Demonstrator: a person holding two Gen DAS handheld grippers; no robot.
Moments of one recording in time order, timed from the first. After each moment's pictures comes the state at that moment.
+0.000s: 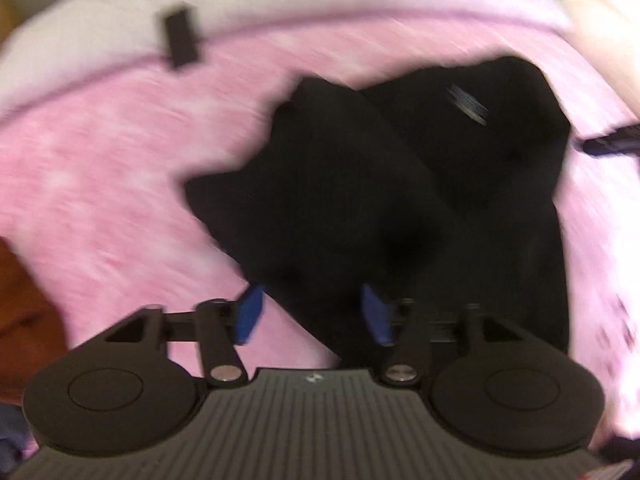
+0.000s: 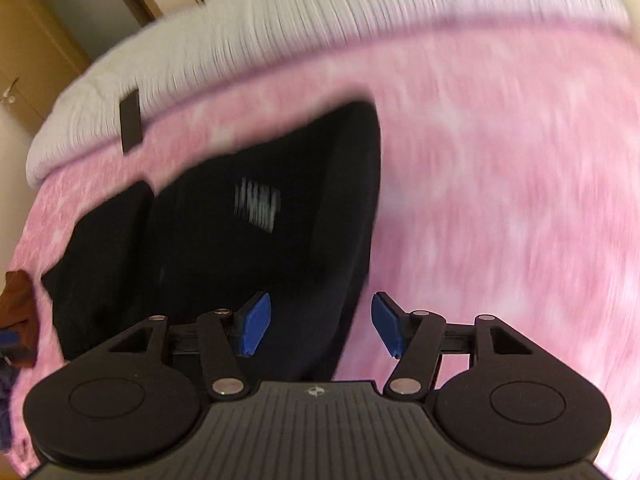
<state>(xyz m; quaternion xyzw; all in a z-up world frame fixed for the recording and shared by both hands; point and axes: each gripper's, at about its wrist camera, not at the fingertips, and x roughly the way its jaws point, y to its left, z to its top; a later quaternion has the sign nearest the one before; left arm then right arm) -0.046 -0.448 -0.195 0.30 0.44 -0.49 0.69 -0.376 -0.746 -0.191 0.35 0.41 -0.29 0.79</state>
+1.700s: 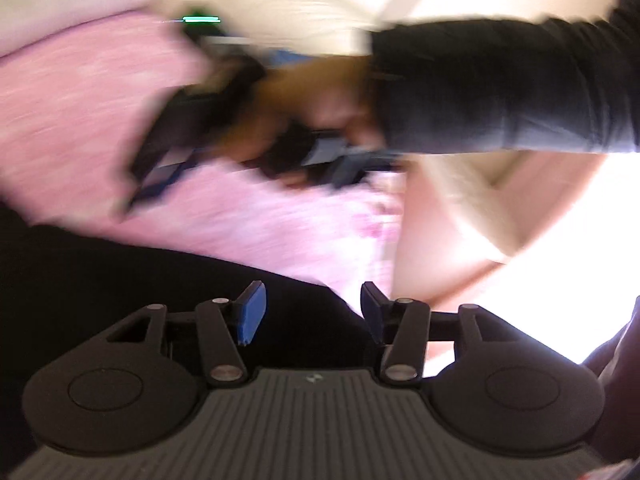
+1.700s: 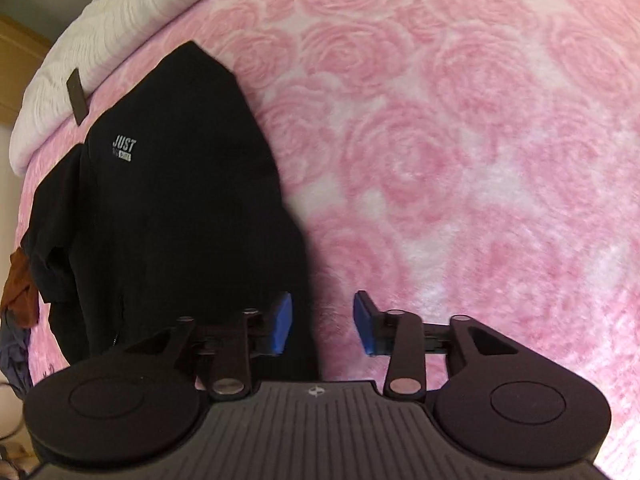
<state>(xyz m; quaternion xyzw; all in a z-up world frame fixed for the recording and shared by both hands) -0.411 -0.616 -0.171 0.26 0.37 -0.81 0.37 -0.540 -0.841 -0.222 0.43 0.48 -0.25 0.72</state>
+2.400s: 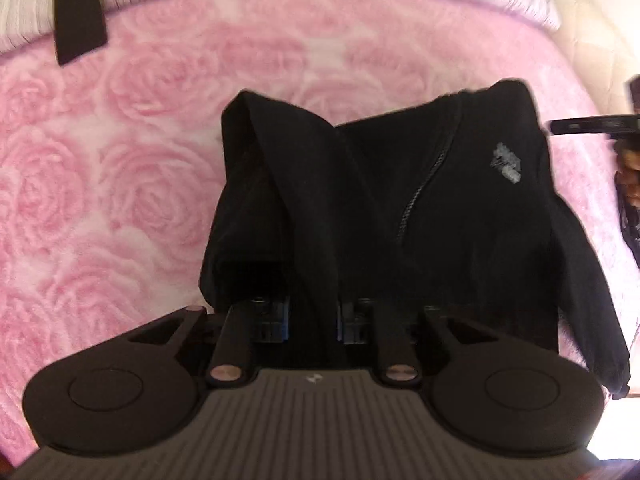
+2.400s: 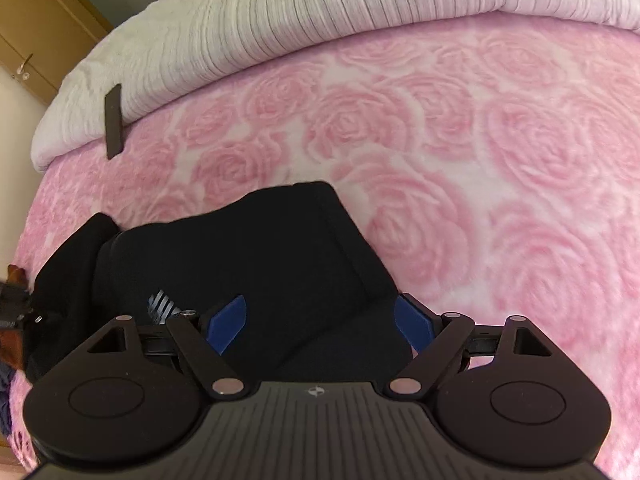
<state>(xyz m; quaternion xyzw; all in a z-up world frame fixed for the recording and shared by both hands) 0.050 -0.623 -0.223 0.25 0.52 -0.53 0.62 -0.307 -0.924 -0.241 0.35 0.44 -0.22 0.80</state>
